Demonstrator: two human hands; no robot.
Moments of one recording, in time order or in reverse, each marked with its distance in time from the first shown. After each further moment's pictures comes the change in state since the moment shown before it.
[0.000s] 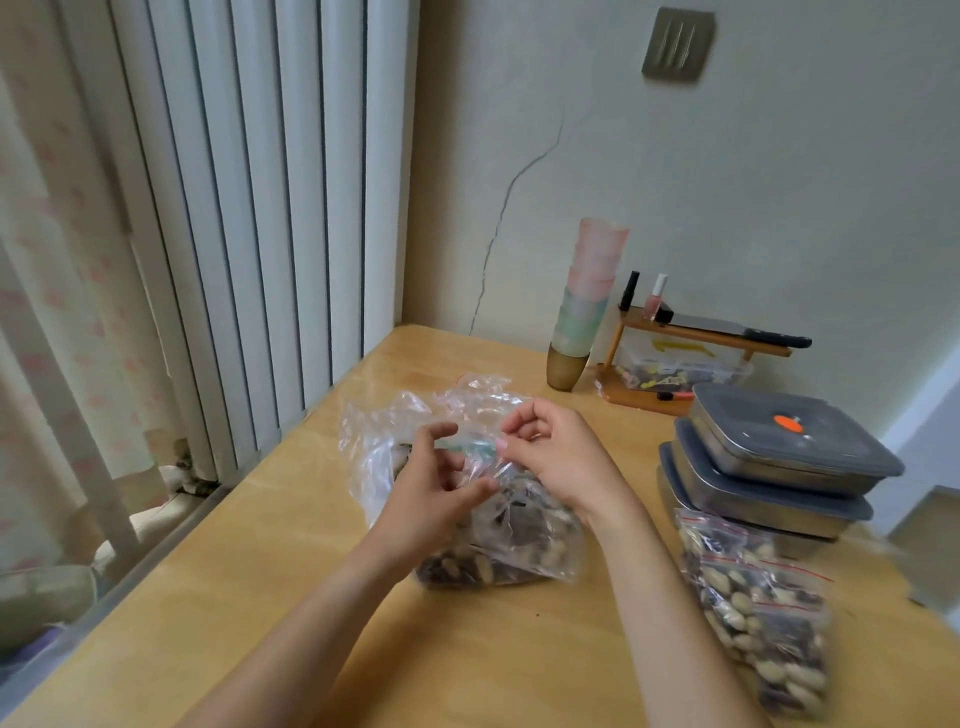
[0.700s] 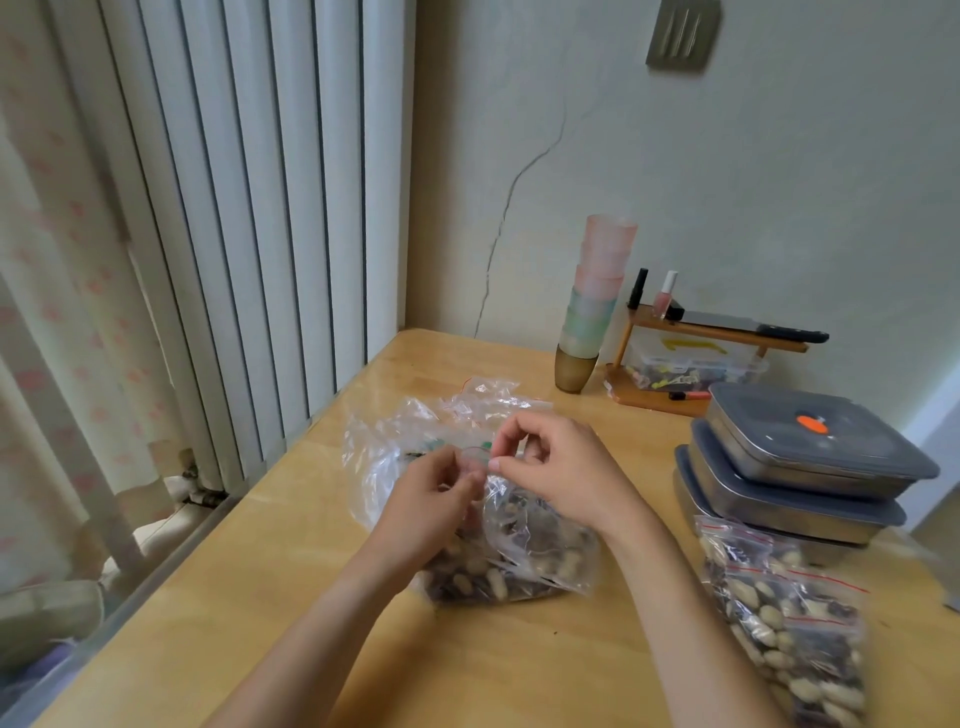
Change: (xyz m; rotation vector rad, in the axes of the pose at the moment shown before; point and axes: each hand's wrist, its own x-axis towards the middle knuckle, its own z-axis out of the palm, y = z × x) left_hand 0.007 0.006 -0.011 0.144 -0.033 -0.035; right_hand -0.001 -0.009 -0.001 -0.223 -0.103 -0.232
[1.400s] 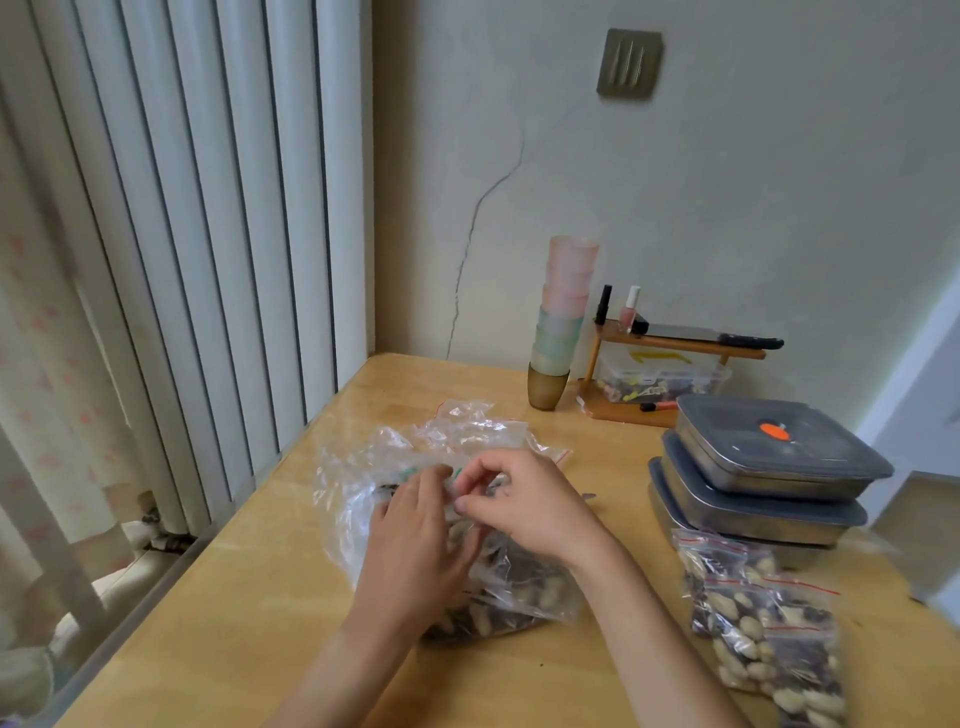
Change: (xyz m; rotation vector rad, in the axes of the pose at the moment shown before) left_hand 0.001 -0.021 0.014 0.714 0.178 0.404; right_hand 0.003 0.003 0.017 0.069 -0.031 0.137
